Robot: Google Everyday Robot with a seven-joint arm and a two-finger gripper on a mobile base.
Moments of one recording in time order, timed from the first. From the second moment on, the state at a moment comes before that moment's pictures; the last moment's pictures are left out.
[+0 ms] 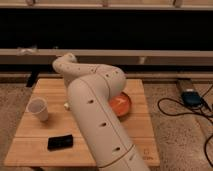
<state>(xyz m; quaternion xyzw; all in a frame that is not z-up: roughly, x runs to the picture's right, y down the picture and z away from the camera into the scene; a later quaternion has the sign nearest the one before) -0.189 0.037 0.957 -0.21 0.28 0.70 0.62</state>
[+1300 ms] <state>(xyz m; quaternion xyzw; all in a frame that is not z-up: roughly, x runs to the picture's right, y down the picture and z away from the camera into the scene) -0.124 0.022 0.857 -0.22 0.23 0.71 0.62</state>
